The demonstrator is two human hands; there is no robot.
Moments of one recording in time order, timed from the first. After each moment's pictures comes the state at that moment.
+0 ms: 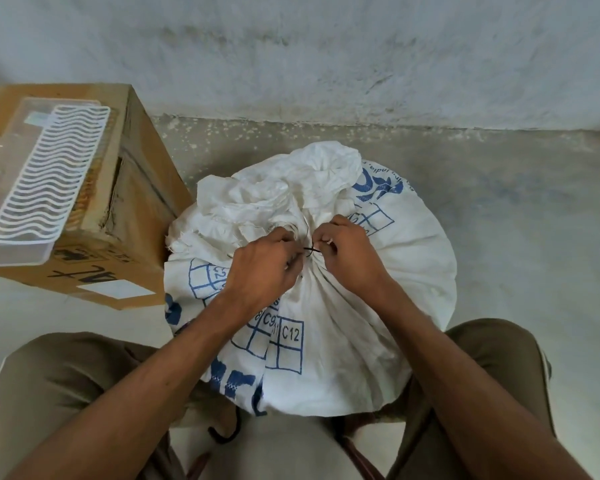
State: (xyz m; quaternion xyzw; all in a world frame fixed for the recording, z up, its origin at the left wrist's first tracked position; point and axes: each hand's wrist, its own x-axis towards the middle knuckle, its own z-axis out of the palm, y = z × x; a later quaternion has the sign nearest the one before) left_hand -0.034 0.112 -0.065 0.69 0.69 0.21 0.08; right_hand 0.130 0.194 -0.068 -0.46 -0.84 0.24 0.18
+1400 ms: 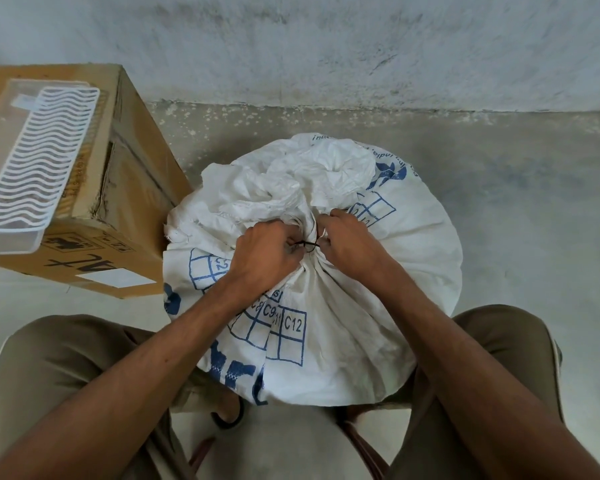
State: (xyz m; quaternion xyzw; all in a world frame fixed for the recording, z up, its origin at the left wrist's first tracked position) left_hand -0.030 0.125 -0.074 0.63 0.73 0.19 0.19; right_hand 0.132 0.199 -0.074 -0.44 -0.88 0.19 0.05
